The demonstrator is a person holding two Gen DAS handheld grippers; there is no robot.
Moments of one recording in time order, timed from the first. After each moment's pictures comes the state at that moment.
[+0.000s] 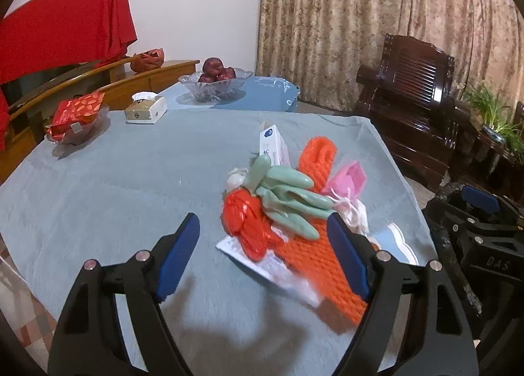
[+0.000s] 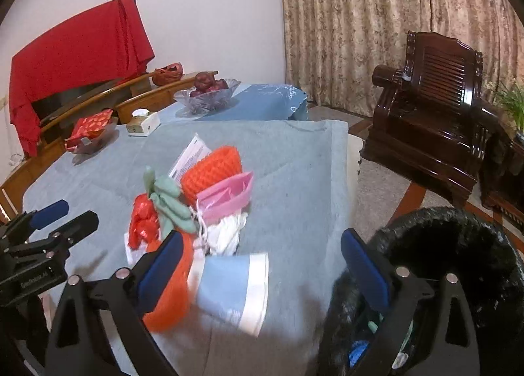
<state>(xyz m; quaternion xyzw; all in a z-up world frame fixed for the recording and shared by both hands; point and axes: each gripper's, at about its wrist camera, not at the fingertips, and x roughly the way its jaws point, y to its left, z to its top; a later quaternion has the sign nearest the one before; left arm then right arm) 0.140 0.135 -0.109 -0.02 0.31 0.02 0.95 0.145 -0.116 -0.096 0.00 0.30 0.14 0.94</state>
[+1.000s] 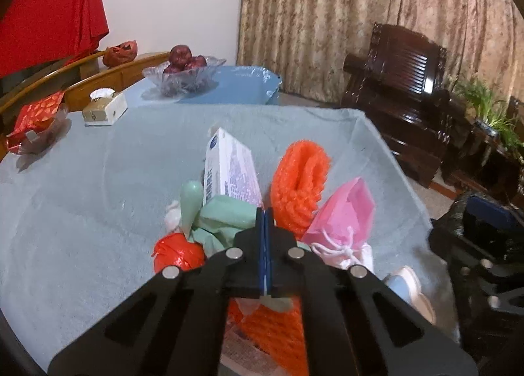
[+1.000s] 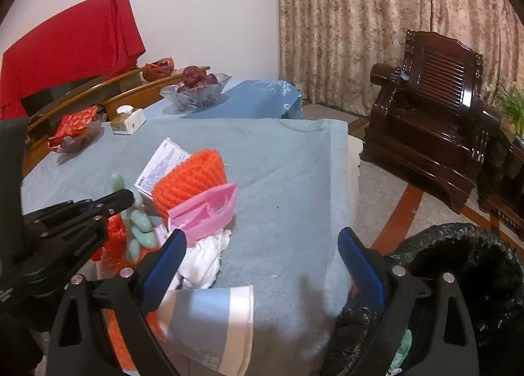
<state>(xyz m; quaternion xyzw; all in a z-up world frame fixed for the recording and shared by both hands) 0.226 0.108 -0.140 -0.02 0.32 -0.02 0.95 0.184 -0.111 -0.111 -0.01 0.30 0.13 0.94</state>
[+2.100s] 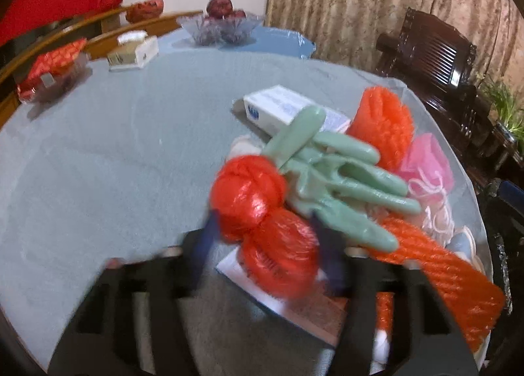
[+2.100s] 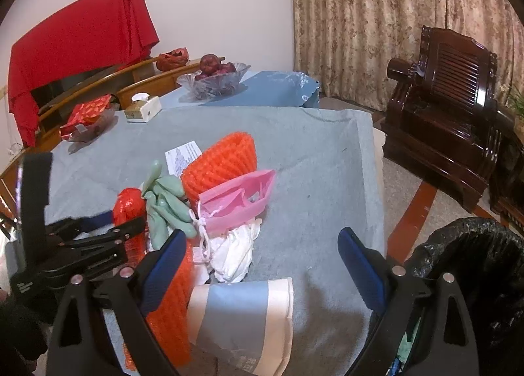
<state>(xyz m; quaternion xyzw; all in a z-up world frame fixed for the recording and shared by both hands) 0.227 0.171 -0.191 -0.06 0.40 0.02 0.92 0.180 -0.083 -0.127 -0.01 0.32 0.16 0.93</state>
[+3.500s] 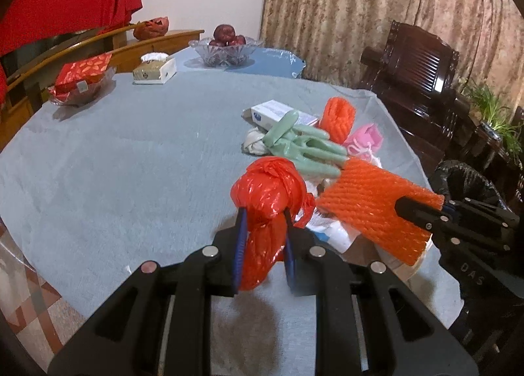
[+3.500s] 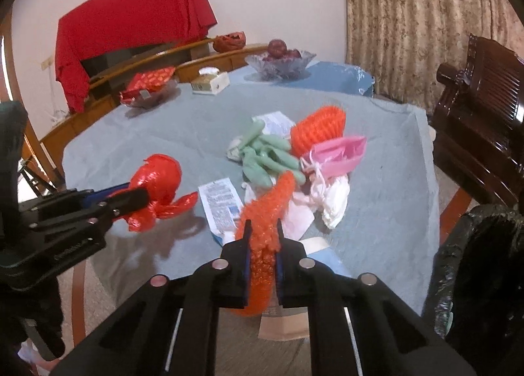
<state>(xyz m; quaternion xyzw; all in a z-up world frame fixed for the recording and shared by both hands) 0.107 0.169 -0.134 -0.05 0.36 0.01 0.93 0.099 -0.039 -0.121 -0.04 0.33 0.27 0.90</state>
